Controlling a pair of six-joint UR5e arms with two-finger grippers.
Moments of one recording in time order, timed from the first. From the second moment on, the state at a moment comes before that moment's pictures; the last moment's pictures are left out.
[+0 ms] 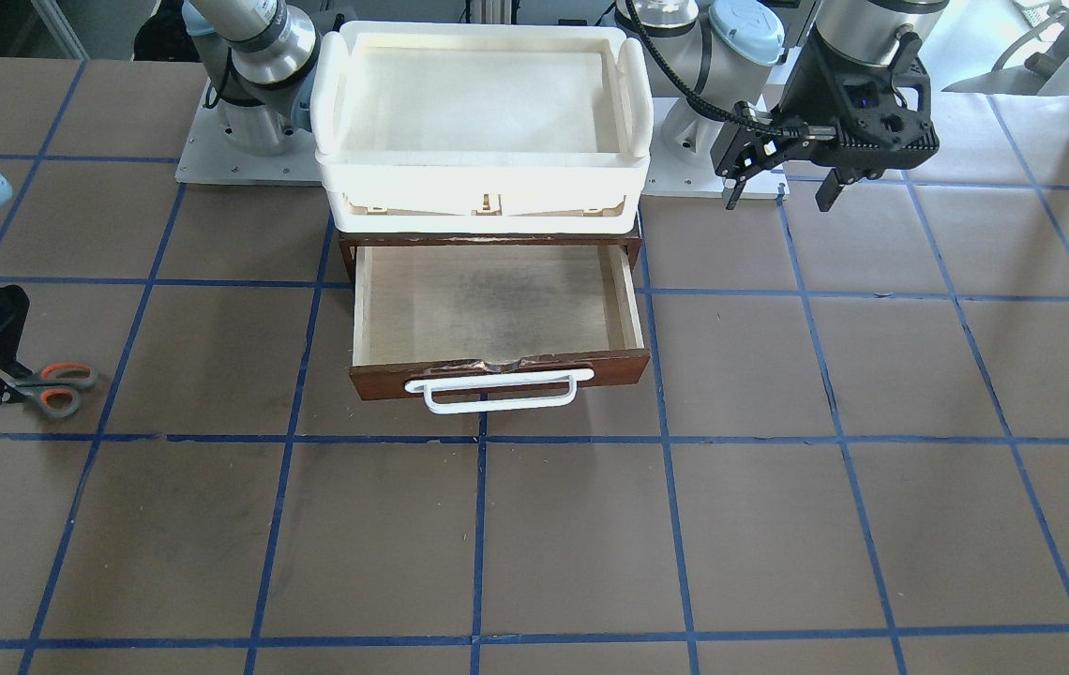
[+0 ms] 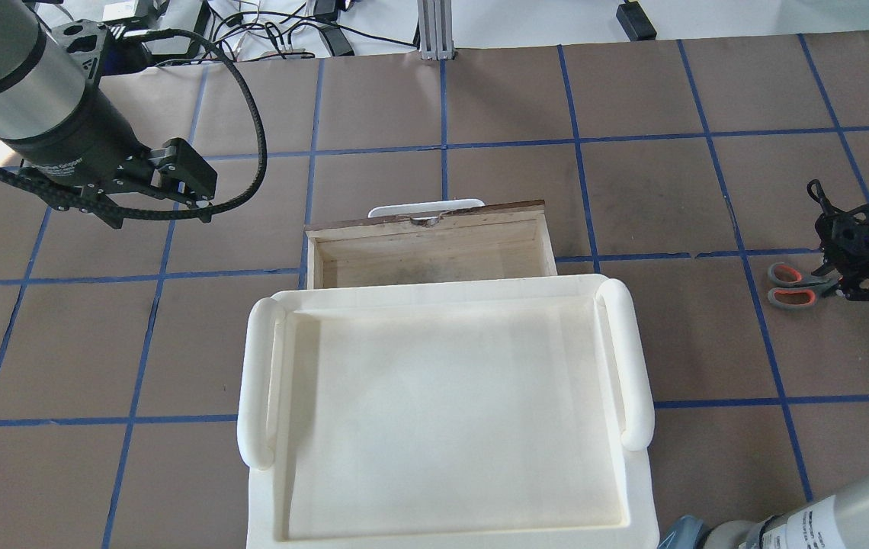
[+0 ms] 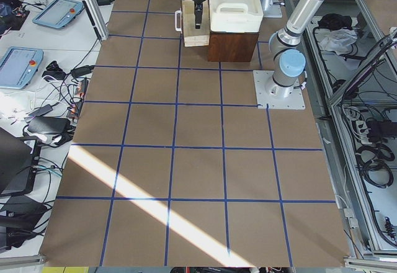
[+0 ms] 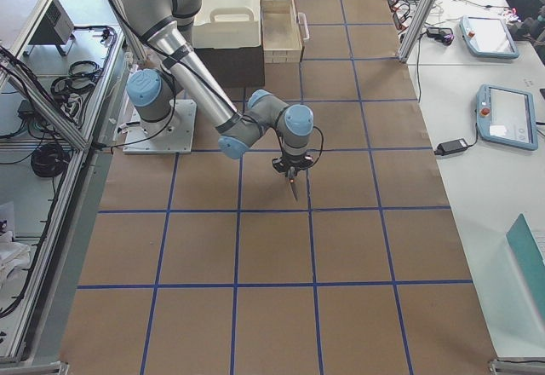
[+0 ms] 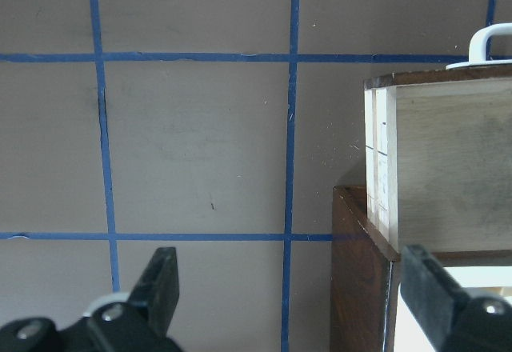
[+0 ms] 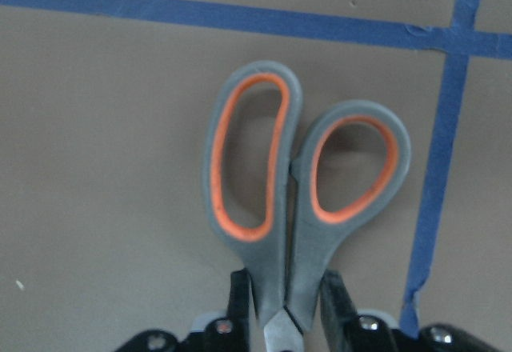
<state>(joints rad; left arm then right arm) -1.49 -1.43 -1.66 -1.58 1.56 0.05 0.90 -1.23 1.96 -2.32 -1.57 -2.34</state>
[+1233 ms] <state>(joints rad) -1.49 -1.43 -1.66 -1.59 1.56 0.05 1.65 -1.51 1.61 -1.67 -1.51 -1.33</state>
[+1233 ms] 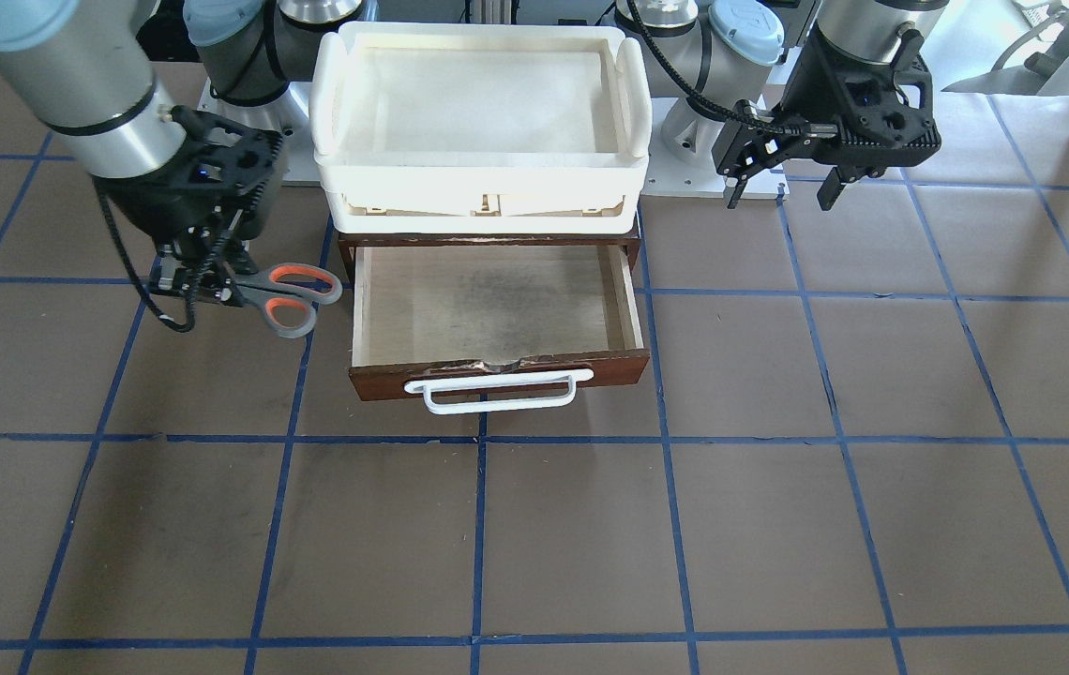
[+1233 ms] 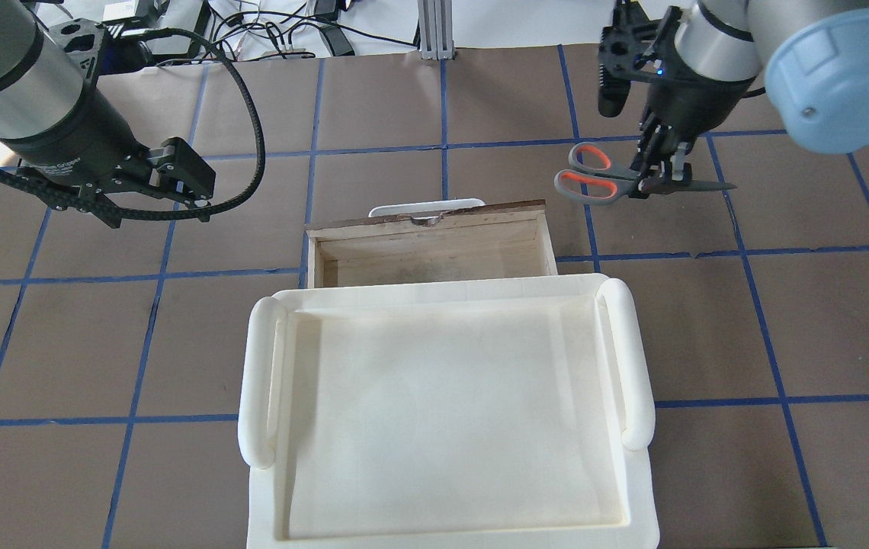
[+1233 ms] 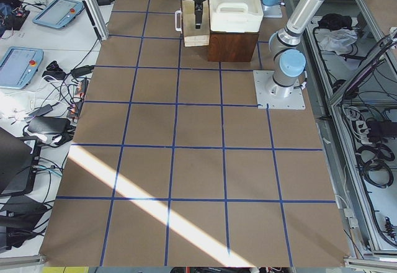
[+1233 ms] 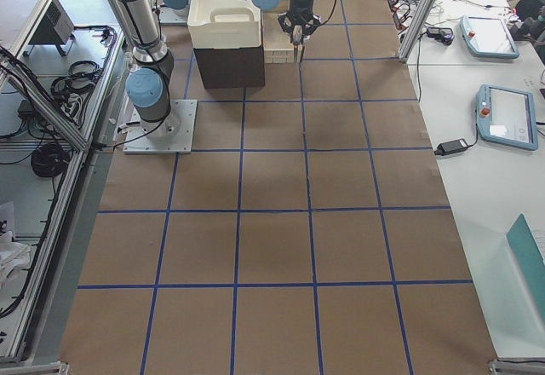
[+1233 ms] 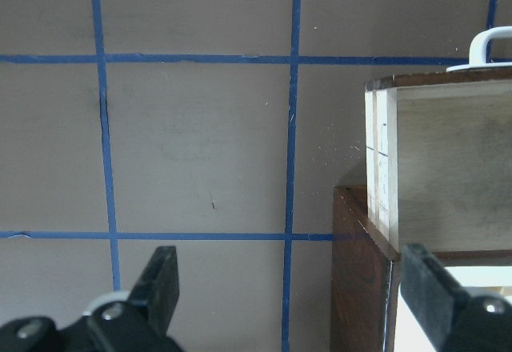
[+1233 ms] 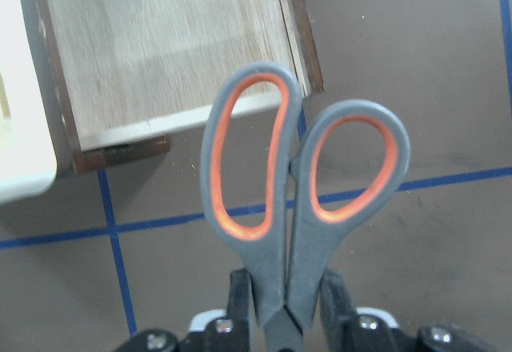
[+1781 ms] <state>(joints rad) -1.49 -1.43 -1.66 -1.59 1.56 0.06 1.95 -1.39 1.61 -1.84 -1.52 -1.14</state>
